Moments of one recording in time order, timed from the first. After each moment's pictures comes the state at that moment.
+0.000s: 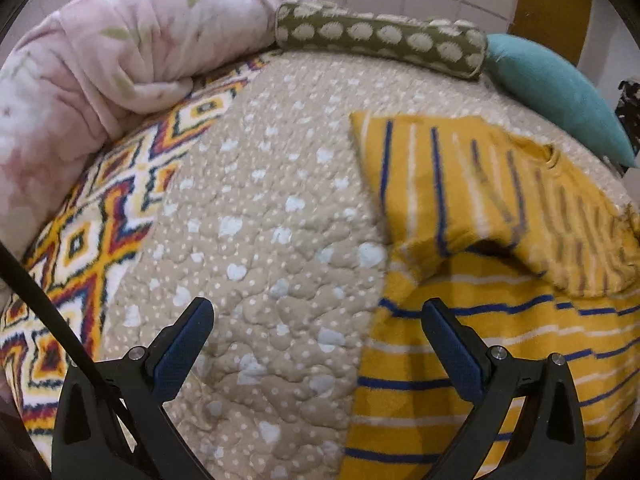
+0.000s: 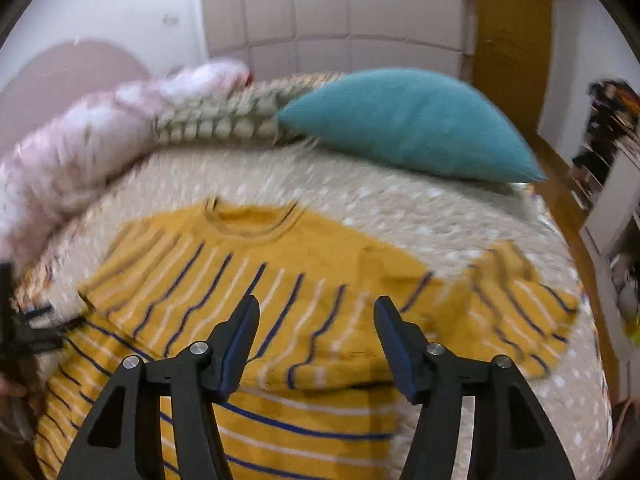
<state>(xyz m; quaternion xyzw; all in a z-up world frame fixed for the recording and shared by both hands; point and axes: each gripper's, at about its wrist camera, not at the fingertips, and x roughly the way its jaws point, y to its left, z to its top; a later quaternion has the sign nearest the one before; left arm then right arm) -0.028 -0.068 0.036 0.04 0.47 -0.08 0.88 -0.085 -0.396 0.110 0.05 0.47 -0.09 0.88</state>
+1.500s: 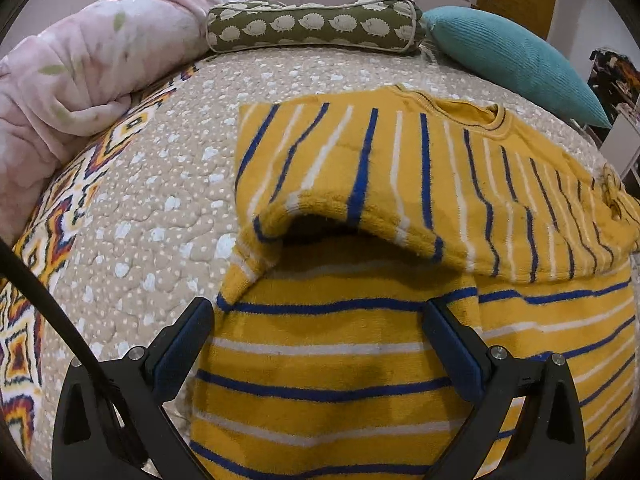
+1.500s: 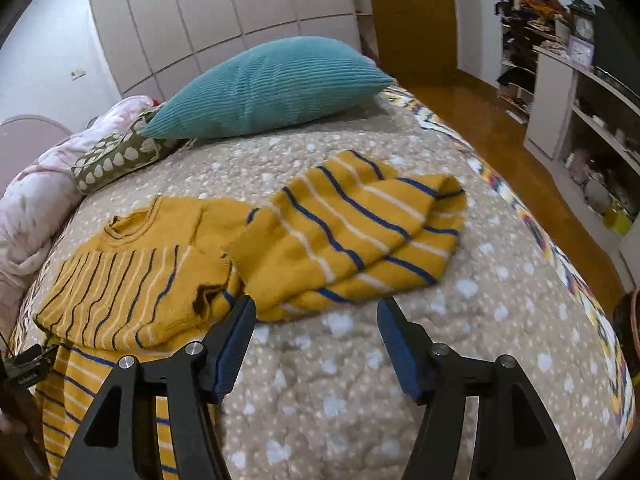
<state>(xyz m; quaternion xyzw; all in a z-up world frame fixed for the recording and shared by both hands) -0.048 -0.147 0.016 0.07 0.47 -0.13 0.87 -0.184 -0.517 0.096 0.18 0.45 -0.22 0.85</state>
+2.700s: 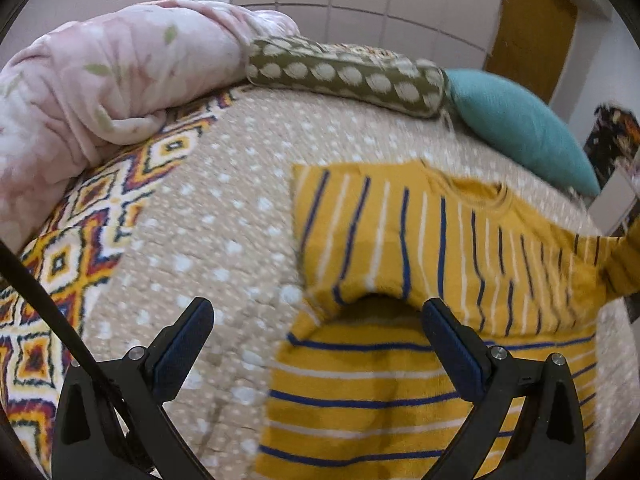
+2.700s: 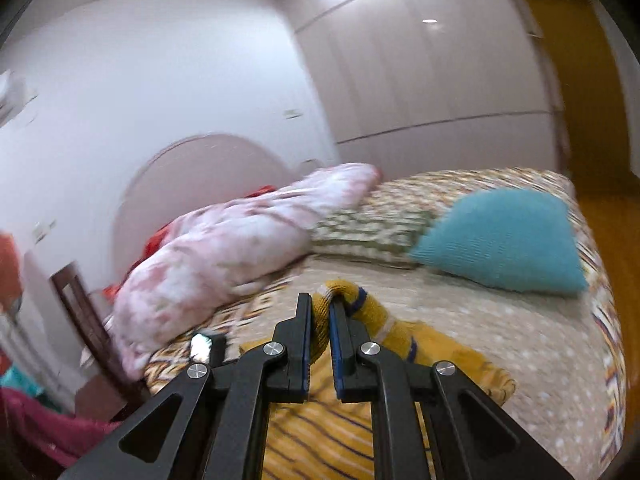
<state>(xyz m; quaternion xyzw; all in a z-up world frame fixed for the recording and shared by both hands) -0.038 -0.095 0.076 0.00 0.43 -0.12 0.89 -0.159 -0.410 0.321 0.15 0.28 0.15 0.93</state>
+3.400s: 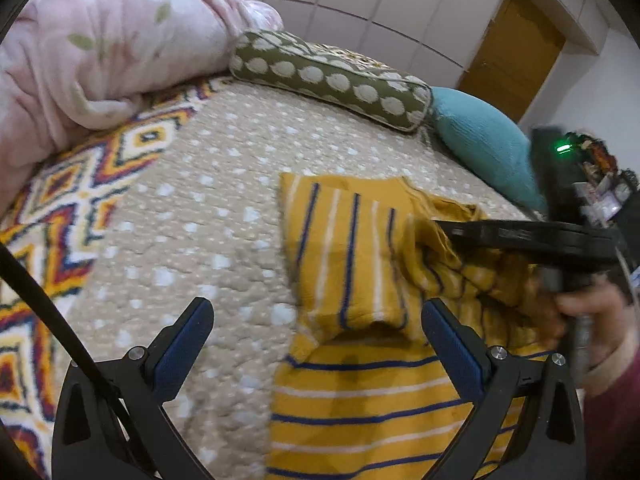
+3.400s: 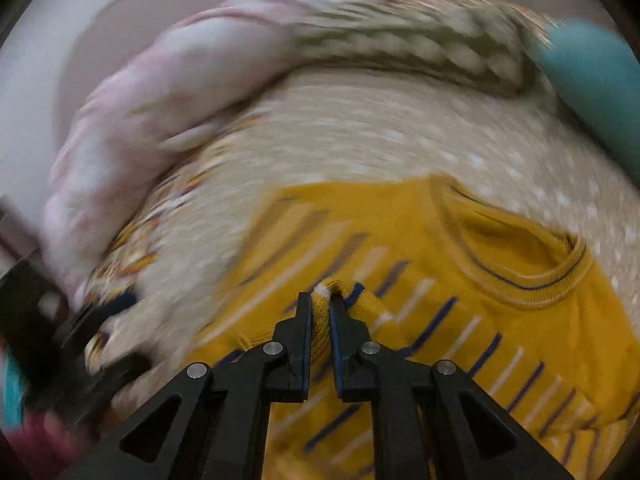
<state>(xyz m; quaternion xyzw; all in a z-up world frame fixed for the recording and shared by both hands) -0.011 -0.076 0.069 -0.08 0.45 -0.19 0.87 0.076 -0.291 0.037 0.15 0.57 0.16 0.80</state>
